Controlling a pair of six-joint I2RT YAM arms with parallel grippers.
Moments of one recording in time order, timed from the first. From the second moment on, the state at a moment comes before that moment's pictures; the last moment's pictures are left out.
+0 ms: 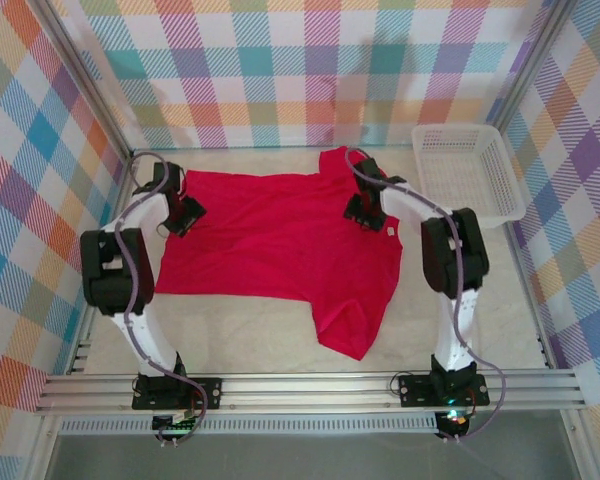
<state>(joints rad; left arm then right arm) 0.07 1.93 1.42 -0.61 0.08 -0.74 0.36 2.13 1.62 -0.66 0.04 0.72</state>
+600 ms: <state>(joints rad) 0.10 2.52 2.23 -0.77 0.12 -0.74 0.23 2.78 2.73 -1.02 -0.17 0.60</state>
